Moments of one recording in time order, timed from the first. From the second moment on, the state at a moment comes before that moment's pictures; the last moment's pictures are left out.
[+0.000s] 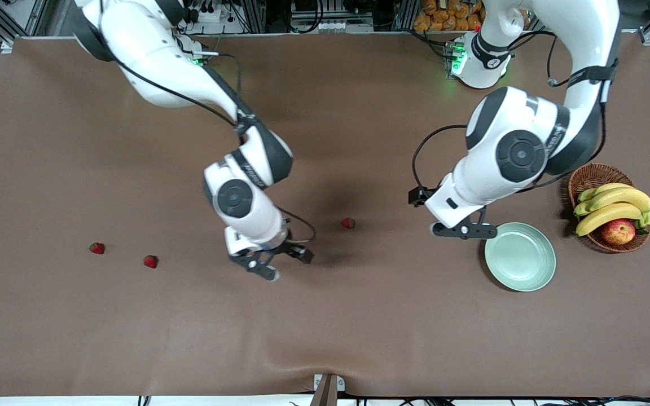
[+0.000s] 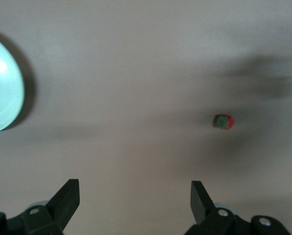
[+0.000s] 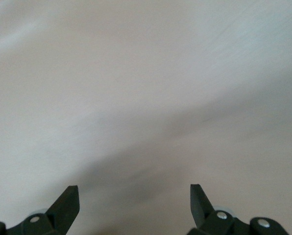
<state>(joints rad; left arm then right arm) -0.33 0.41 -0.12 -1.55 -0.08 1.87 -0.38 0.39 0.78 0.15 -1.24 0.00 2.09 0.93</state>
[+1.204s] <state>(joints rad) -0.57 0.74 -0.12 -1.54 -0.08 2.44 -0.55 -0.04 0.71 0.14 -1.39 -0.15 1.95 -0.07</state>
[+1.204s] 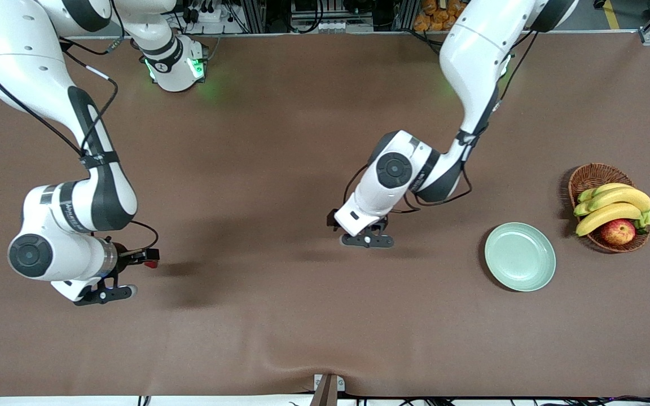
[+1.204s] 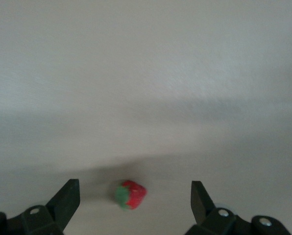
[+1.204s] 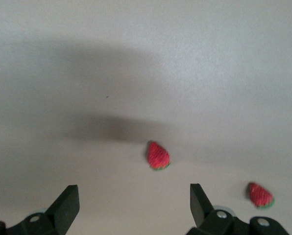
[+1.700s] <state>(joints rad) -0.60 0.83 -0.11 -1.51 -0.06 2.47 -0.55 -0.11 0.77 0.14 -1.49 -0.22 2.19 -0.18</state>
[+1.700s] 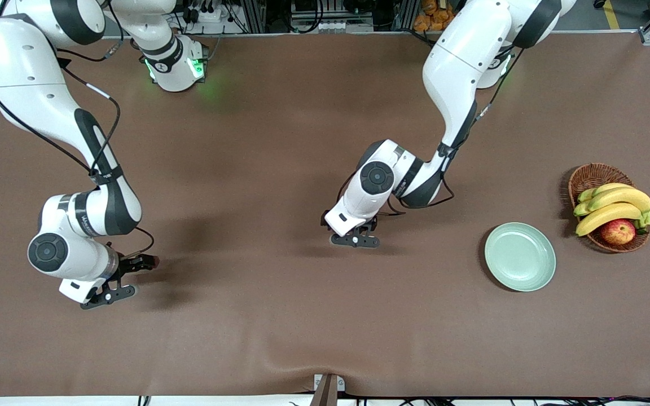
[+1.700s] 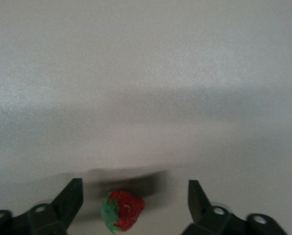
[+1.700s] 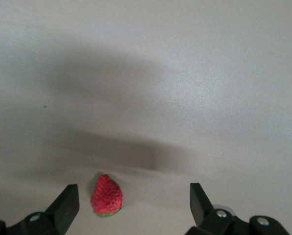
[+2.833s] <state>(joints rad) -0.61 0.83 -0.10 -1.49 0.02 2.39 -0.55 -0.11 0.77 0.15 -1.59 -0.20 2.28 -0.16</state>
